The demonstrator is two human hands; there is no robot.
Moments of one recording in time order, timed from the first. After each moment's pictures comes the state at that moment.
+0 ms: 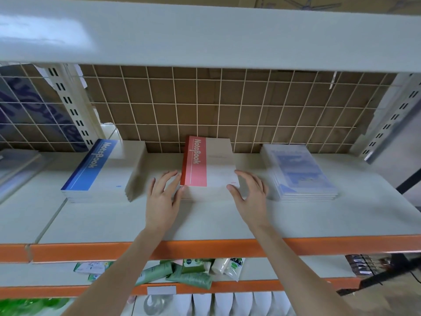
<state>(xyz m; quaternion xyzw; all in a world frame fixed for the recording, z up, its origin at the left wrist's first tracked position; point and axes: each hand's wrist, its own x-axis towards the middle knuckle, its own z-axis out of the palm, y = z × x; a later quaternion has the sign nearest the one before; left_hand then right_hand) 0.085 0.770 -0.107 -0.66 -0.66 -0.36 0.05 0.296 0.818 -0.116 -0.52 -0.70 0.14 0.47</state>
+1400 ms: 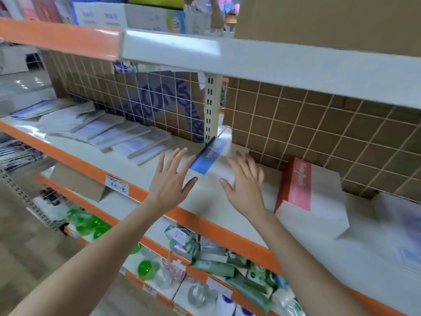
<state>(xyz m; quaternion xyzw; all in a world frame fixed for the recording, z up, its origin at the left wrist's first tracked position) -0.091 0.657 -0.044 -0.59 -0.78 -0.13 0.16 0.078 0.772 -0.049 -0.33 -0.90 0.07 0.28</state>
